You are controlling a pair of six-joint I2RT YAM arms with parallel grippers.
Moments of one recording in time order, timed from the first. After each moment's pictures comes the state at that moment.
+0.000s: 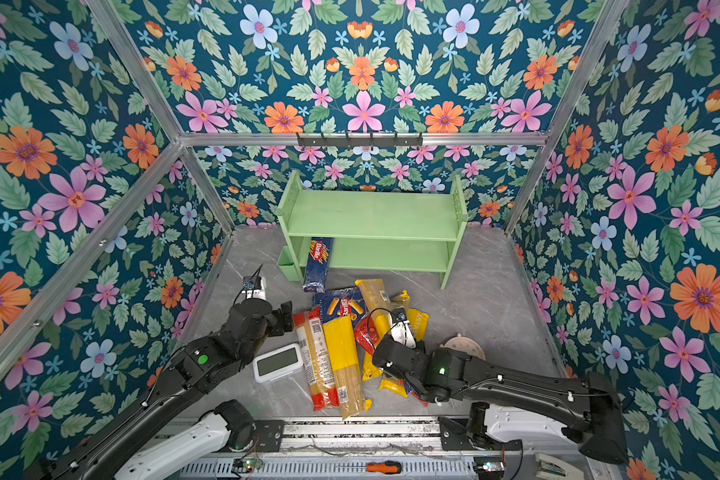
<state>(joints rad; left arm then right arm) -0.73 0.79 0.80 -0.67 -0.56 -0.48 1.21 1.04 0.82 -0.72 0.55 0.81</state>
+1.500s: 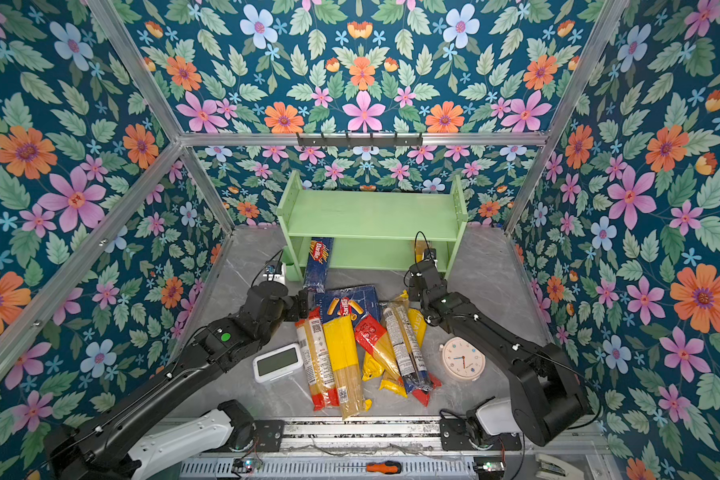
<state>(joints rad) -0.73 0.98 0.89 -0.53 -0.51 -0.38 0.47 1.39 0.91 -0.20 0.37 0.36</state>
